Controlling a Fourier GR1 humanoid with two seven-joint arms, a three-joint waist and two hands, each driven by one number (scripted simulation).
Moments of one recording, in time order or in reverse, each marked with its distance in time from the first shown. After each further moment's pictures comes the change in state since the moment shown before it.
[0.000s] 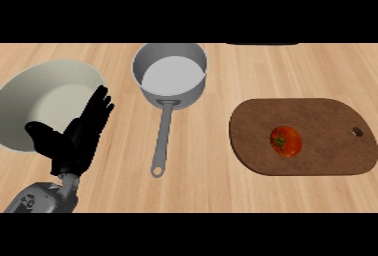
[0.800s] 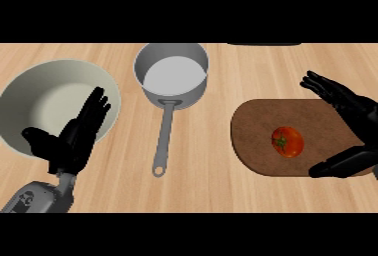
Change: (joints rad) left arm 0.007 0.025 0.006 0.078 0.043 -0.067 -0.124; right arm 0.108 0.512 0.122 -0.066 -0.195 -0.249 0.128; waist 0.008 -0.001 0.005
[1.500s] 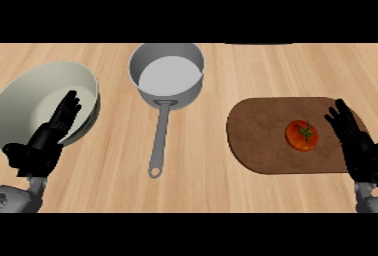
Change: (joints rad) left arm 0.042 0.142 0.041 0.129 -0.073 -0.095 -0.196; right arm 0.223 0.156 -0.047 0.089 0.025 -0.567 0.388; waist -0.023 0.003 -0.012
